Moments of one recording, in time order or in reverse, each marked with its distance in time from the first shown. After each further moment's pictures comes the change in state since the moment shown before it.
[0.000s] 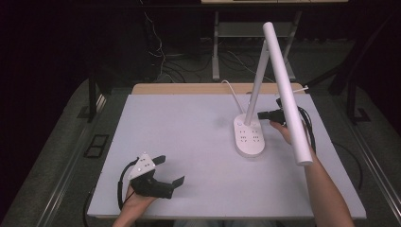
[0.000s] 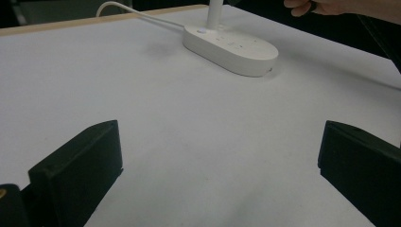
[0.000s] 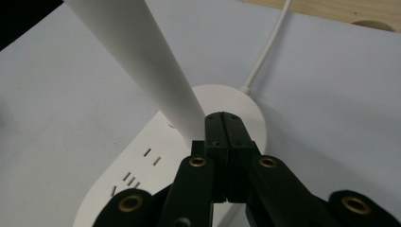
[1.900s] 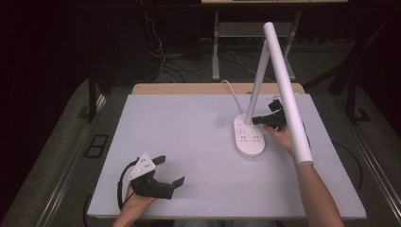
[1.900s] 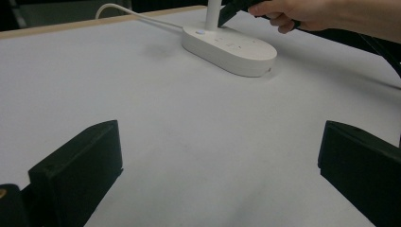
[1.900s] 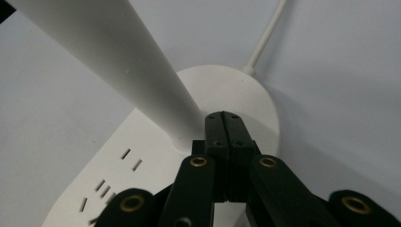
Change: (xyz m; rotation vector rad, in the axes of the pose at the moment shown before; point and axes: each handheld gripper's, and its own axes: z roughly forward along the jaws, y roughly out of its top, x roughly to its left) left arm -0.001 0.000 -0.001 0.000 -0.002 0.010; right arm -0.006 -0.011 0.034 0.035 0.002 0.036
